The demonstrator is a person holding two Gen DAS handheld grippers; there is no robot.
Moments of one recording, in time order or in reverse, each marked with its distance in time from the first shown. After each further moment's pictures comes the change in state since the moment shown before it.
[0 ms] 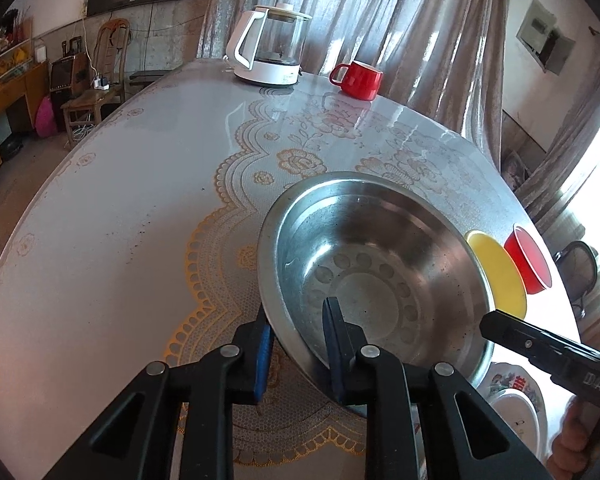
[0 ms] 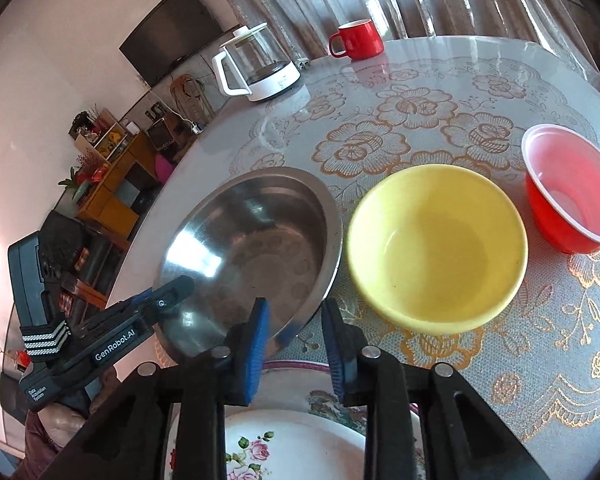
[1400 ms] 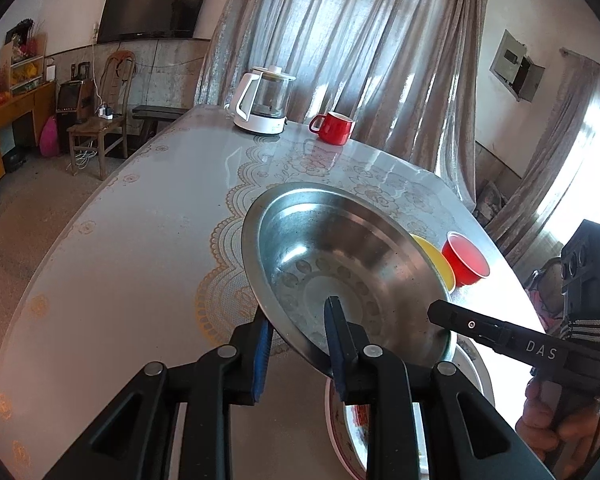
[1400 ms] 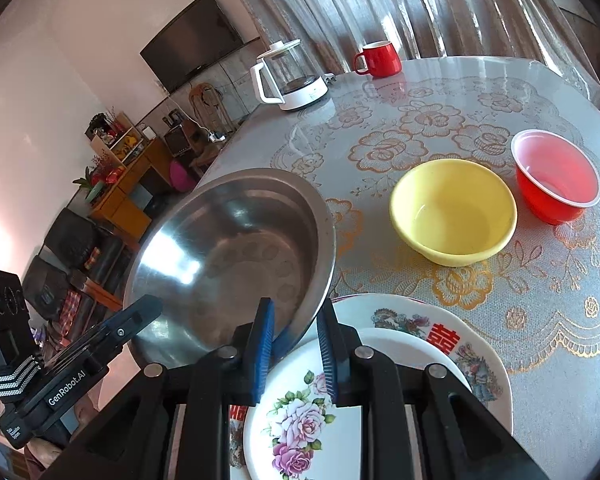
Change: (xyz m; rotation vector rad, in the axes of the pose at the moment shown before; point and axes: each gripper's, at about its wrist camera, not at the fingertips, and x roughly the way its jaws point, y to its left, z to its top) left arm -0.115 -0.014 -0.054 0.005 -0.166 -0.054; right arm -0.046 0.034 -0.040 -0.029 -0.061 0.044
